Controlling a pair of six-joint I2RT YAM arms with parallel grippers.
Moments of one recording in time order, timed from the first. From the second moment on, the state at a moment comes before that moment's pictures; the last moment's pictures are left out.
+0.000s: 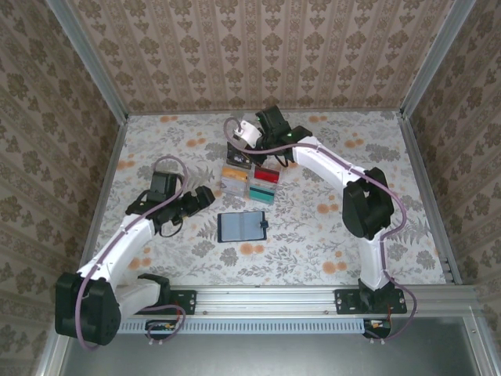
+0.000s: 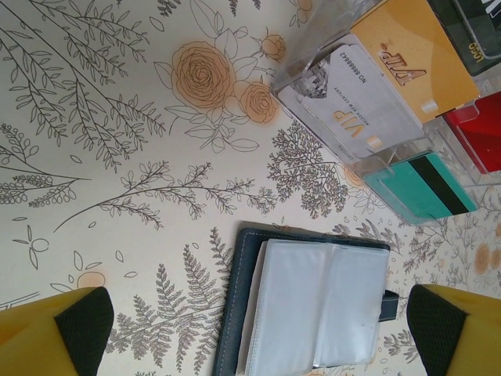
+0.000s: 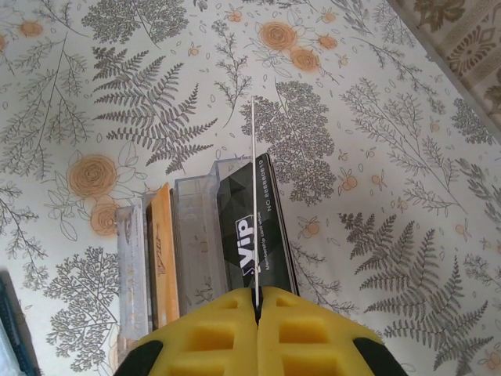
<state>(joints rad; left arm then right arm) -0.28 1.09 0.68 -0.52 0.27 -0.69 0.55 2.05 1.81 -0.54 -0.24 -0.47</state>
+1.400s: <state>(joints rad) -0.26 1.04 0.63 -0.51 0.28 -0.69 0.57 1.84 1.57 -0.43 -0.13 -0.16</state>
